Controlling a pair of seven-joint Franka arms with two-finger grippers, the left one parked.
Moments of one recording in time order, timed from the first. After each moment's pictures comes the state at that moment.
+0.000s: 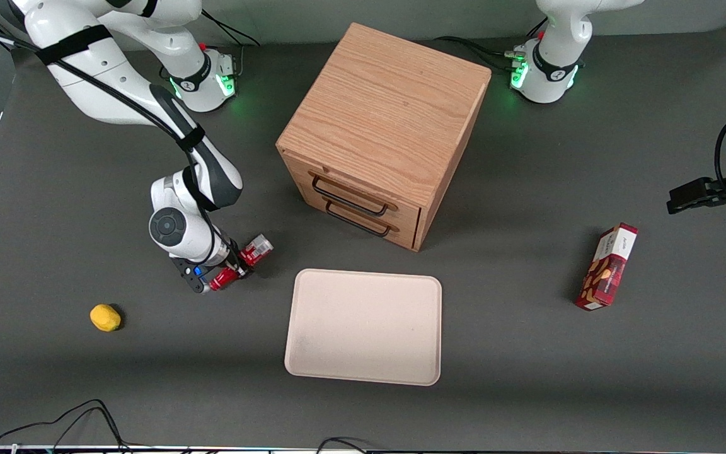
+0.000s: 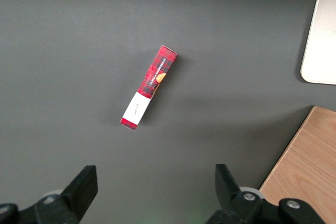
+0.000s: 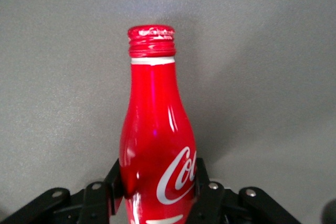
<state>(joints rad) 0.07 0.54 0.21 -2.00 -0.08 2.47 1.20</state>
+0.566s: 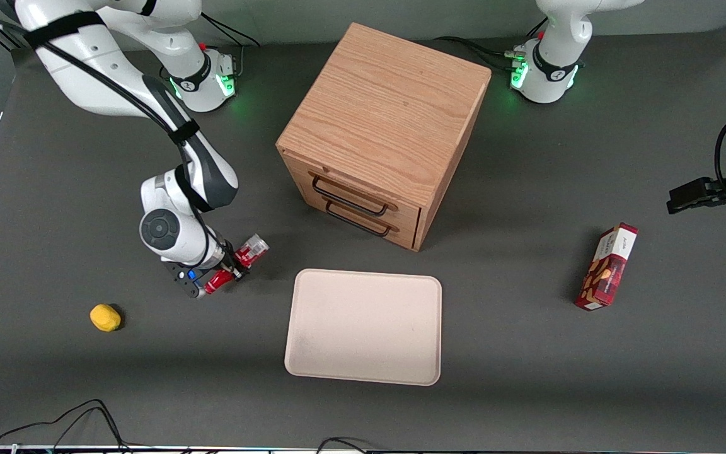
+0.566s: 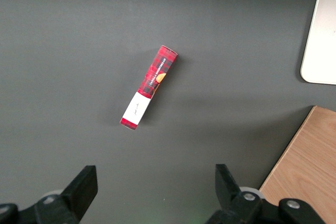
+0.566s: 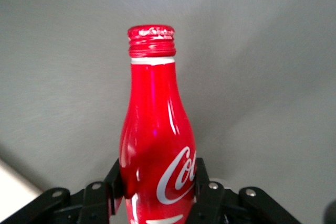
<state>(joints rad) 0.07 0.49 0.22 -1.86 -0.09 2.24 1.13</state>
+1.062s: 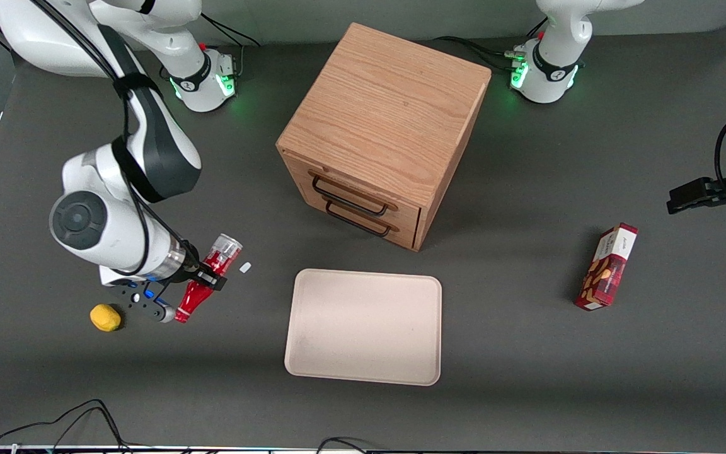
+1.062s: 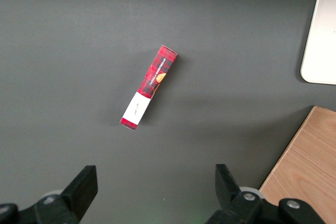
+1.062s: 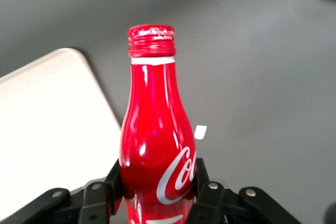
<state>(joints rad) 0.08 0.49 0.28 -1.37 -0.09 1.84 0.82</state>
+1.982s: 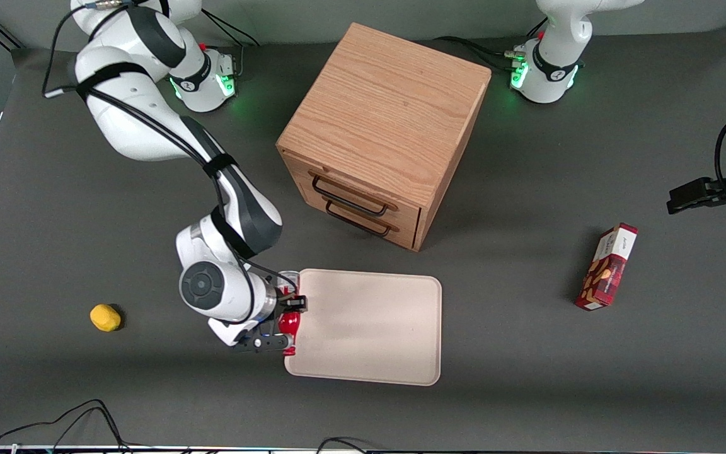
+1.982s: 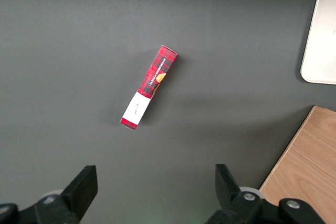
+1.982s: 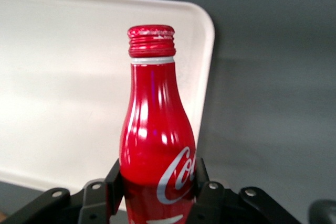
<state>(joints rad) 0.21 0.98 0.32 -1.06 -0.14 2.02 0.42</state>
